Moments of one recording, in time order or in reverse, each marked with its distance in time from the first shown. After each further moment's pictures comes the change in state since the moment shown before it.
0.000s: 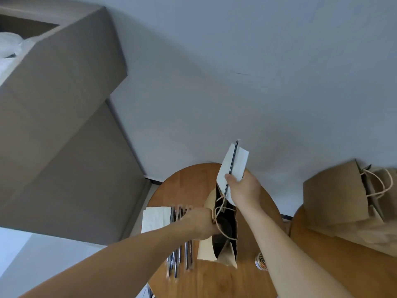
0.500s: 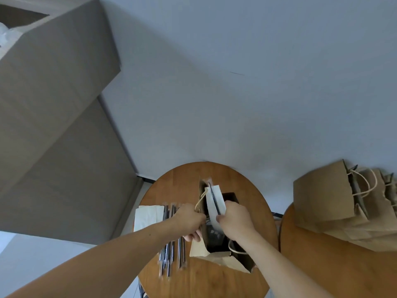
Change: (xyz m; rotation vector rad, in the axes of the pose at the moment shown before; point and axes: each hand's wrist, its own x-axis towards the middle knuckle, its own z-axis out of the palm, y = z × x) left_hand -0.017 -0.003 -0.014 -0.667 -0.085 -0.224; right_hand -0.051 0.036 -0.001 -0.526 -0.390 0.038
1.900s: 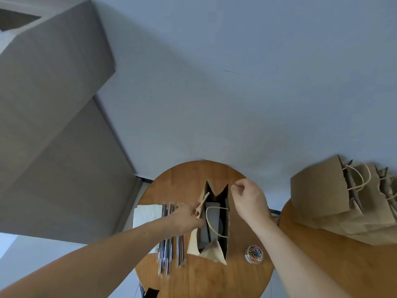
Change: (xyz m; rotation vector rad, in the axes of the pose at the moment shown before) left_hand 0.010 -0.018 -0.002 0.196 0.019 0.220; right_hand 0.002 0.012 -0.048 0.129 0.327 -0.070
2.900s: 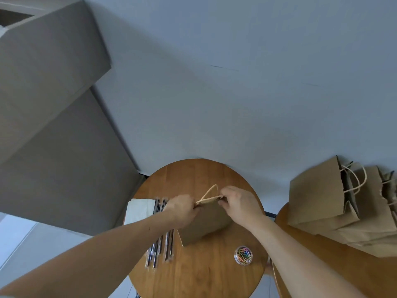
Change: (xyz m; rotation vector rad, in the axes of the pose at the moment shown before) left_hand 0.014 0.046 0.037 0.634 0.267 -0.037; right_hand 0.019 0.063 -0.006 -0.309 -0.210 -0.575
